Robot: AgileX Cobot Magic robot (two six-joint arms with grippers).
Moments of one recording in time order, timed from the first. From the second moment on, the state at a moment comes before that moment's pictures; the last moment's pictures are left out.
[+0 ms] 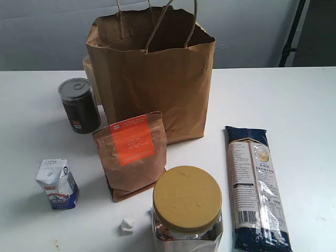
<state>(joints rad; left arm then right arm) 0.16 0.00 0.00 0.12 0.21 0.16 0.30 0.00 0.00 0.10 0.17 0.03</state>
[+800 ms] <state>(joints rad) 0.16 0.00 0.00 0.12 0.21 0.16 0.30 0.18 -0.27 0.42 0.38 0.00</state>
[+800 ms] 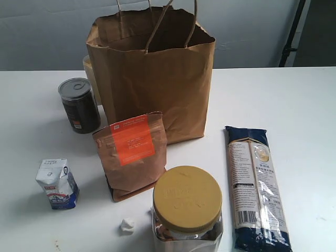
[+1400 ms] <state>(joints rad) 0.16 0.00 0.00 0.12 0.21 0.16 0.50 1.33 -0.71 0.12 0.71 0.20</state>
